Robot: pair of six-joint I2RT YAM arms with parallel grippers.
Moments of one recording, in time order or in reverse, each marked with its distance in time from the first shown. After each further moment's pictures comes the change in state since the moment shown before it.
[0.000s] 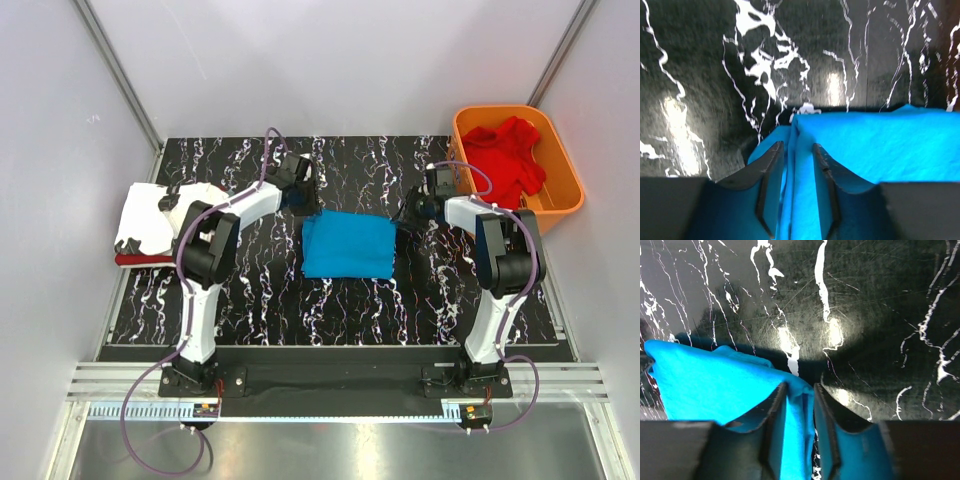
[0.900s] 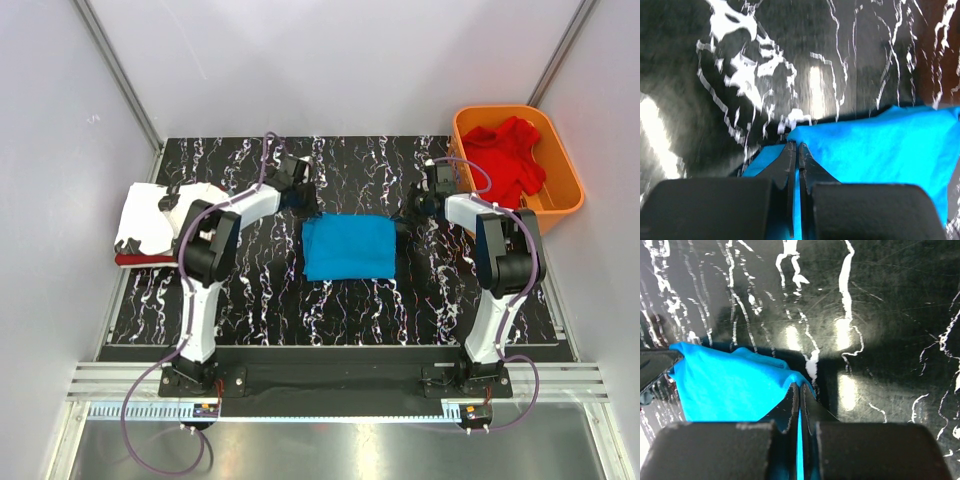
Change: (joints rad) left arm 0.016 0.043 0.000 0.068 0.108 -0.015; right arm 0.000 0.007 0.028 0.003 -0.046 0.002
